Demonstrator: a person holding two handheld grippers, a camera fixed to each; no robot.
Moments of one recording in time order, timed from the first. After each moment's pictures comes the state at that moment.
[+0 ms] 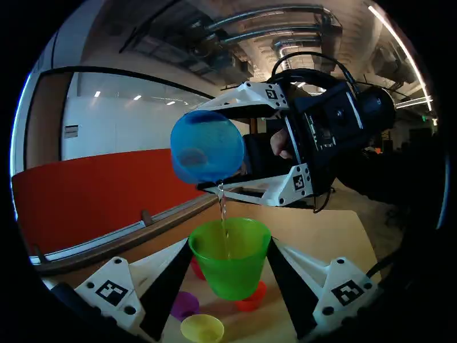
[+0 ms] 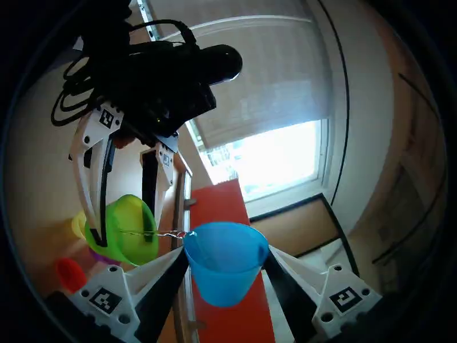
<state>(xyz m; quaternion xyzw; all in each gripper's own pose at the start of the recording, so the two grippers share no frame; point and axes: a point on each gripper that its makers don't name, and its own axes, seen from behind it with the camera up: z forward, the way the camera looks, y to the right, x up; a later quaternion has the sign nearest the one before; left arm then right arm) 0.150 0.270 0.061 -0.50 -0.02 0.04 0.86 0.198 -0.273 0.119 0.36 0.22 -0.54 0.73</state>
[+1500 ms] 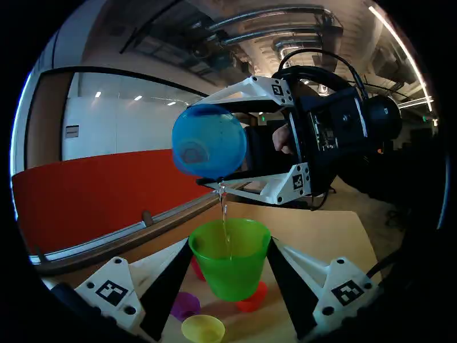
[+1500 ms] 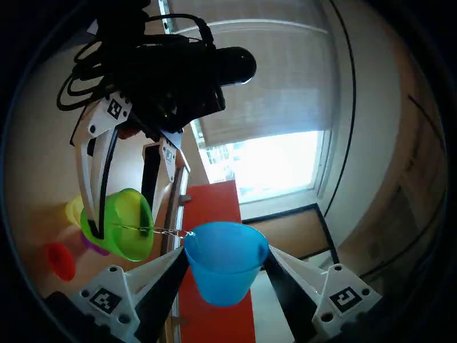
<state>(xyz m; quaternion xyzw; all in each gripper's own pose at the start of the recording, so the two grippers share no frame) 0.151 0.268 0.063 -0.50 -0.02 0.04 0.87 0.210 -0.277 0.120 0.34 0.24 -0.58 0.70</state>
